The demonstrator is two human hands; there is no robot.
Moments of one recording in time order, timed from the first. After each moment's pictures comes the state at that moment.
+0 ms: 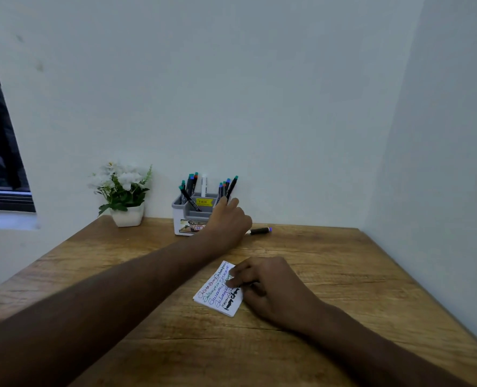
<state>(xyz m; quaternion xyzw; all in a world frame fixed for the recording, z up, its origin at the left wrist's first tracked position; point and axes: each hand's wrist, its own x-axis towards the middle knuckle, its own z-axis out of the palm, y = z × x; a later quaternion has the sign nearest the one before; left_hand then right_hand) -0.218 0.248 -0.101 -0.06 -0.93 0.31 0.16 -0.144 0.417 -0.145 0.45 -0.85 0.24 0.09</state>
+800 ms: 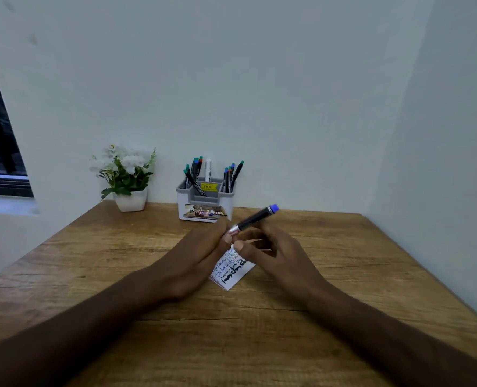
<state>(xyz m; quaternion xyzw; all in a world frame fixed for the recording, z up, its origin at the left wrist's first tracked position) -0.083 0.191 -0.137 -0.23 -0.91 -0.30 0.19 -0.127 0.401 -0.140 0.32 -0.79 0.53 0.03</state>
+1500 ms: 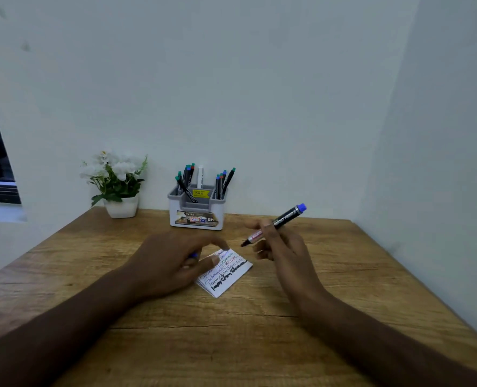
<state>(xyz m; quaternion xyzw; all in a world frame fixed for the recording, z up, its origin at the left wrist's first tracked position) -0.082 0.169 -0.128 -0.19 -0.95 -0.08 0.24 -0.126 0.405 -0.137 0.18 -0.73 0.66 0.08</state>
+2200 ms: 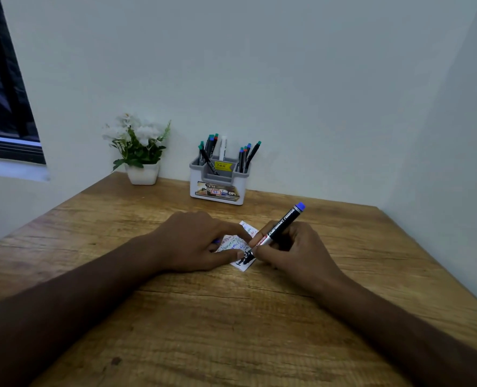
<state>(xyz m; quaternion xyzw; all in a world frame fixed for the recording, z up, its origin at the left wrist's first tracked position) -0.092 0.169 -0.140 -0.20 -0.97 -0.03 0.14 -0.120 0.402 -0.142 0.27 -0.82 0.51 -0.01</state>
